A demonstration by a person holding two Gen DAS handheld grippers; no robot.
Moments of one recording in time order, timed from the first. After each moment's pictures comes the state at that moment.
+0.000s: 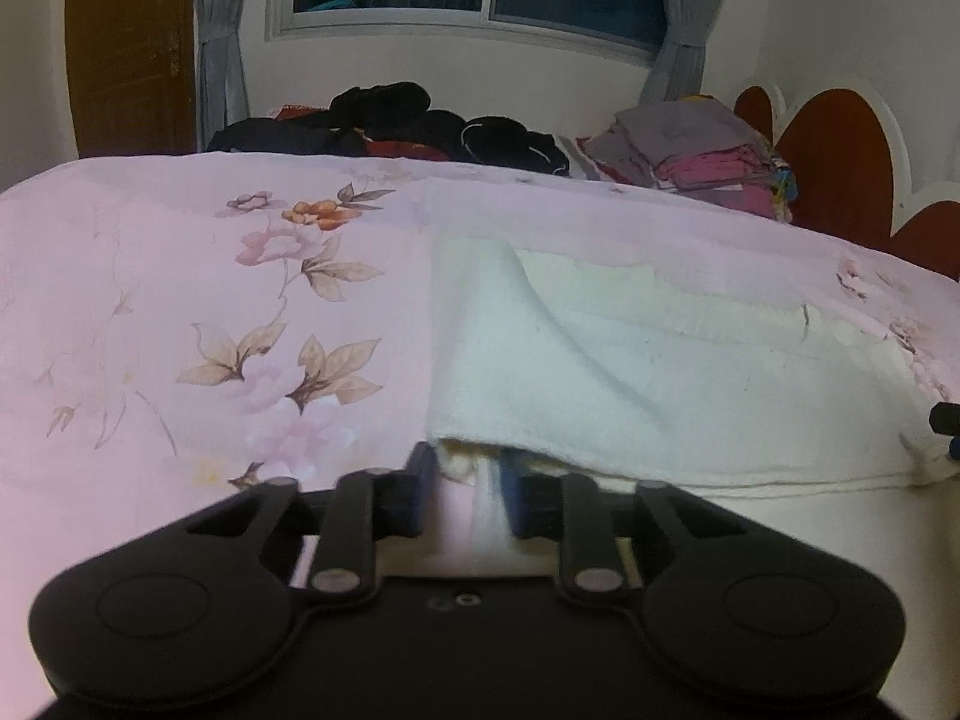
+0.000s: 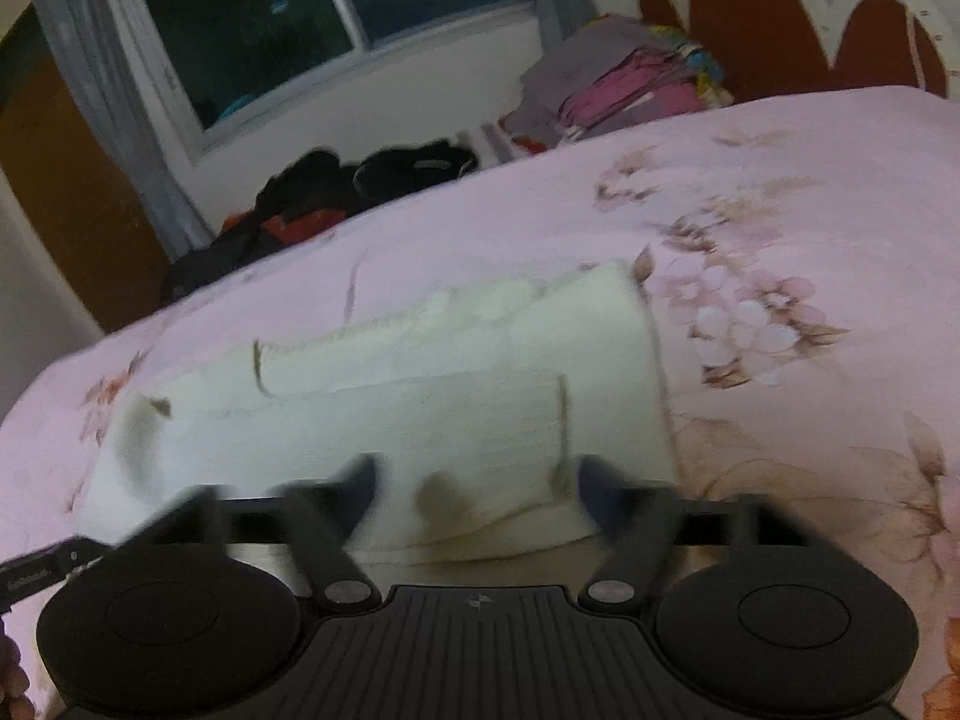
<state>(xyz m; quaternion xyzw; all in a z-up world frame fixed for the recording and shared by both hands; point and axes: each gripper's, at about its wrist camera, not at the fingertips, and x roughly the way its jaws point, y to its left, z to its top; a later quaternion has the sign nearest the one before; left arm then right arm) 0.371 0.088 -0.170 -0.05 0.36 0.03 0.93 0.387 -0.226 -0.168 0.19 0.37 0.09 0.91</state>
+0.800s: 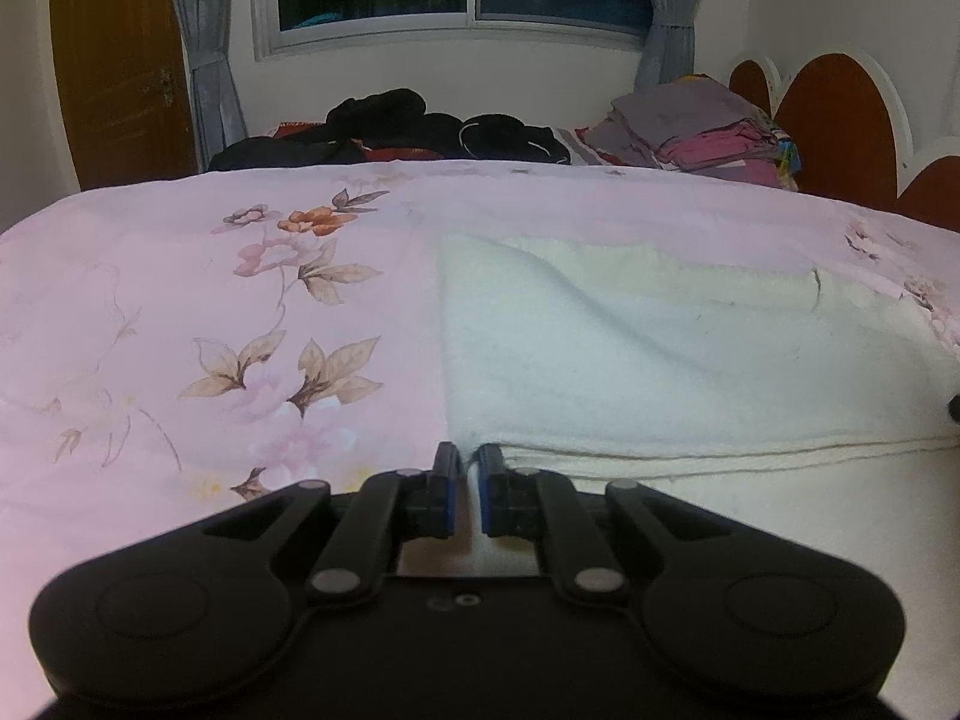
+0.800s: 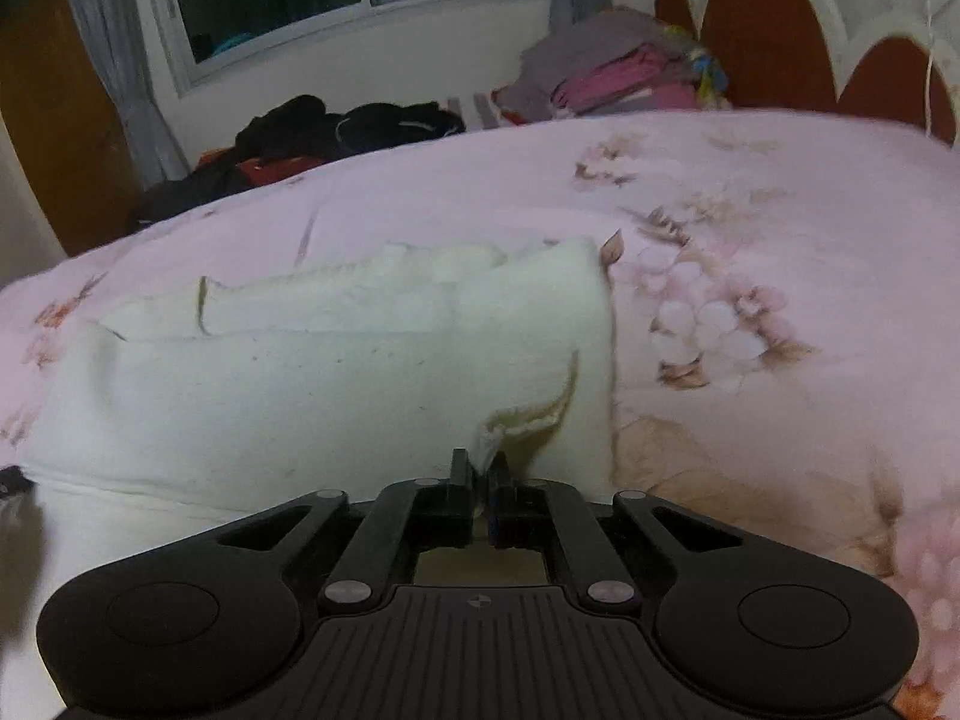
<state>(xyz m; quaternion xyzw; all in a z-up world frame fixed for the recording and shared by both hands) 0.373 0.080 -0.177 -0.01 0.36 0.04 0.93 0.390 -0.222 -0.182 0.08 0.39 0.06 0.91</state>
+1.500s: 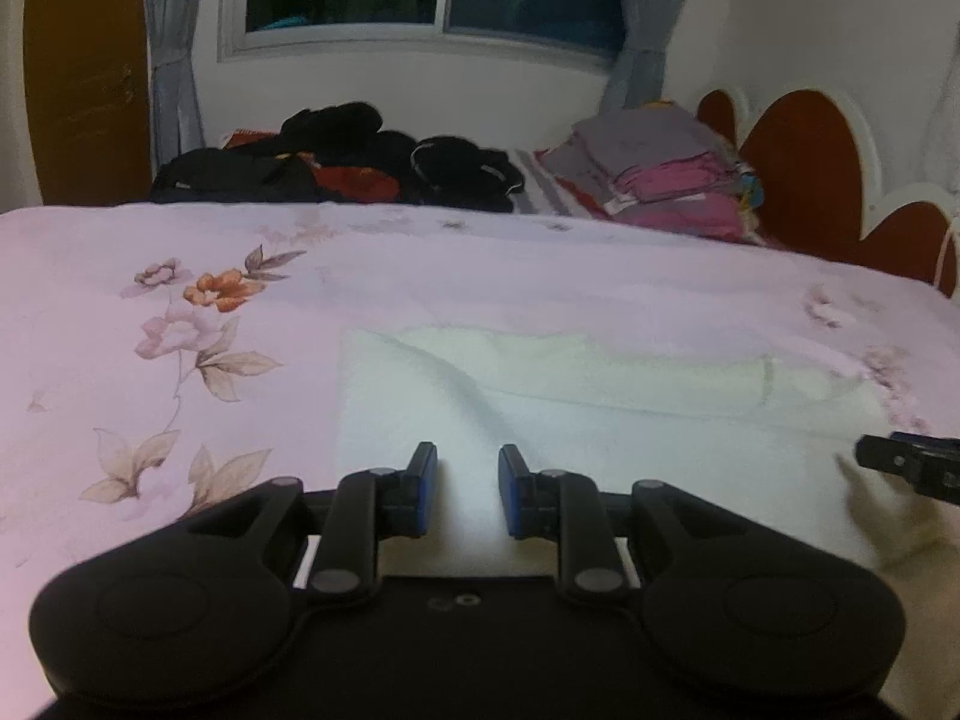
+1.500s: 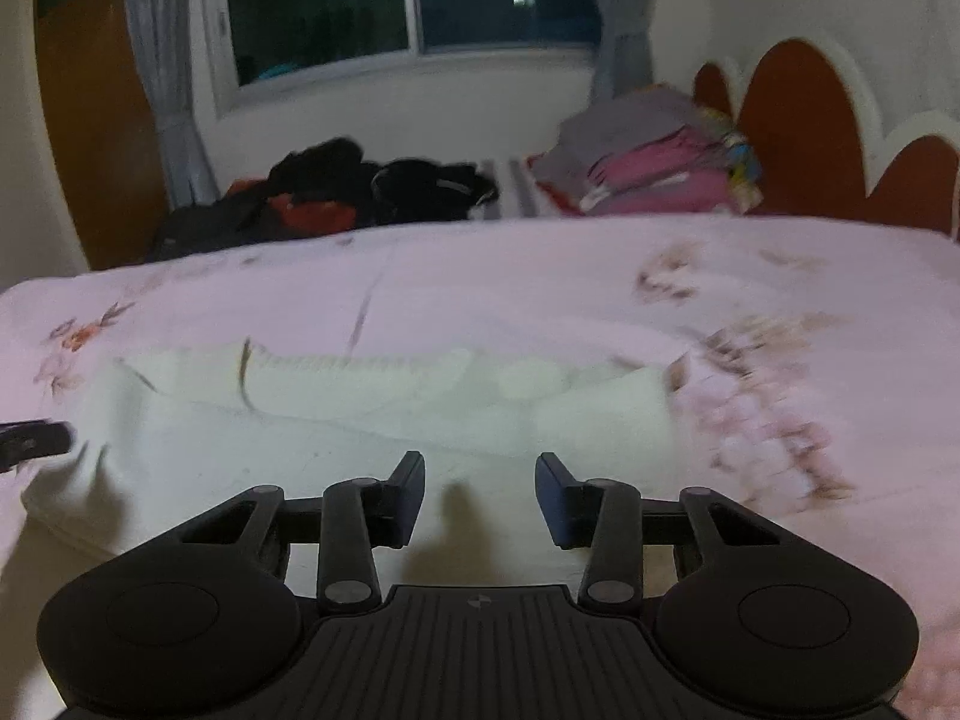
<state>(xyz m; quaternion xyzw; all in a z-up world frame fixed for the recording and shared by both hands) 0.439 0.056 -0.162 -0.04 0.36 0.01 0.93 0.427 -0.177 -0.162 0.05 0.35 0.10 0.93</state>
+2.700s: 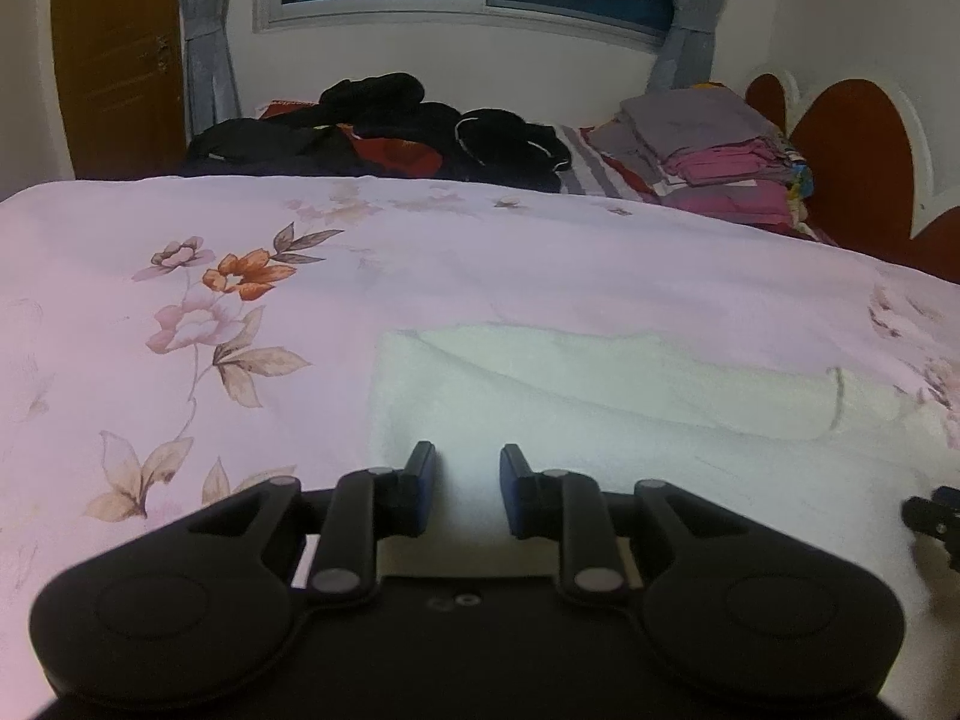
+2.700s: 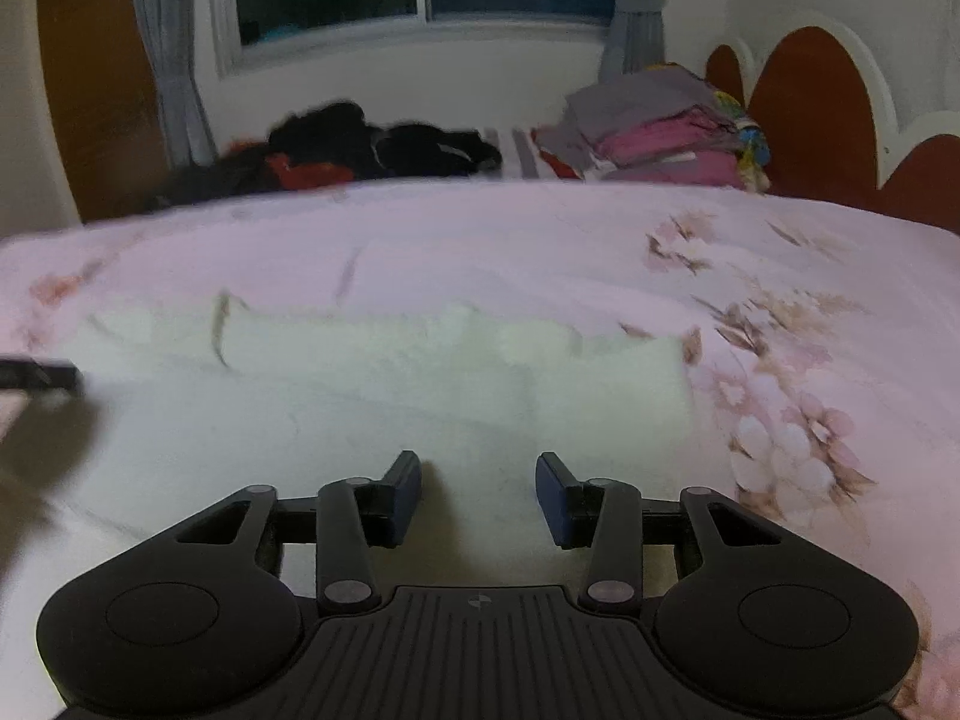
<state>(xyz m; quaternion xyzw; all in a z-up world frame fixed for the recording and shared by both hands) 0.455 0.063 -0.162 -0.05 0.38 0.05 0.92 0.433 -0.183 -0.189 0.02 0.38 0.08 0.92</state>
